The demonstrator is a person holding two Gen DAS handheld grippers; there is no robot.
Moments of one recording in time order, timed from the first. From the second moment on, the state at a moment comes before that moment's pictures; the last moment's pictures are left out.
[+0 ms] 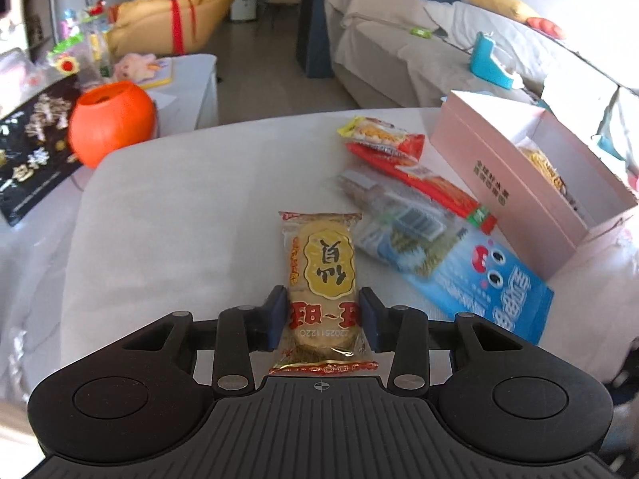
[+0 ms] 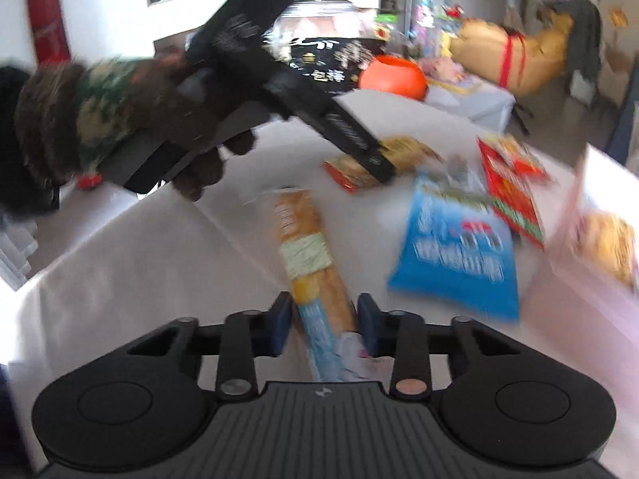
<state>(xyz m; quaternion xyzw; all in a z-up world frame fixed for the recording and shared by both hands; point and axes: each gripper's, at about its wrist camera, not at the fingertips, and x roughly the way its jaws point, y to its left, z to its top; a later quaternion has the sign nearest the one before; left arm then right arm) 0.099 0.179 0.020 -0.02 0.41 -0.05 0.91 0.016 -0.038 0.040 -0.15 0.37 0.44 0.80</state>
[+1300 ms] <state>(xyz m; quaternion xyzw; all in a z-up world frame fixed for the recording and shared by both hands) -0.002 0.063 0.015 -0.09 0.39 -0.09 0.91 0.010 -0.139 0.011 -0.11 0.37 0.29 0.87</state>
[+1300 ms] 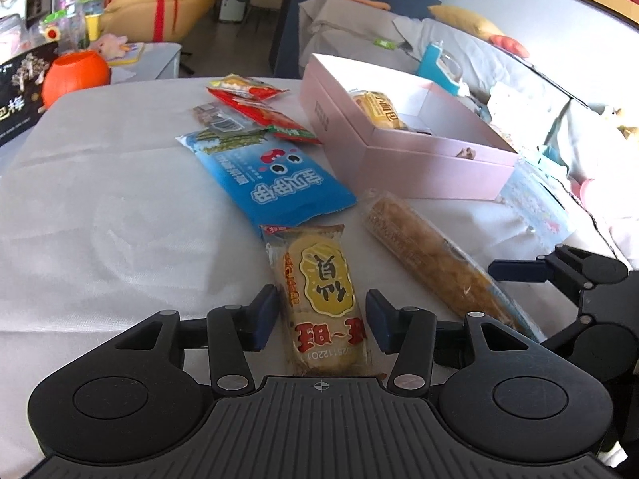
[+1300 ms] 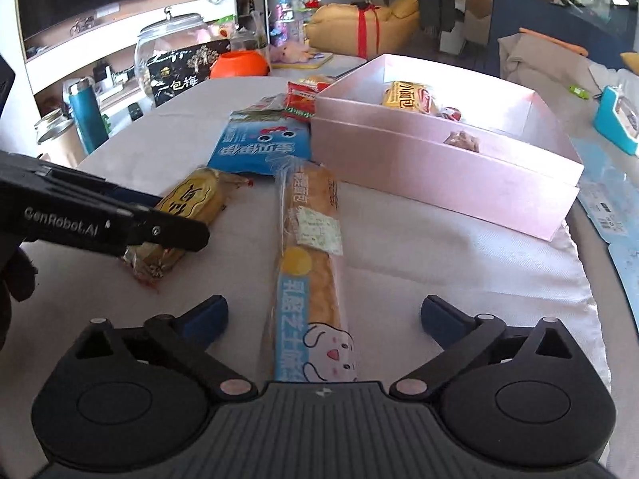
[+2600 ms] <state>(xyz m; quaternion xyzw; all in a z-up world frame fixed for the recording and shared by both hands) -0.009 0.041 0.014 -0.02 0.40 -0.07 0.92 0.027 -0.150 0.045 -0.09 0.32 0.24 0.91</state>
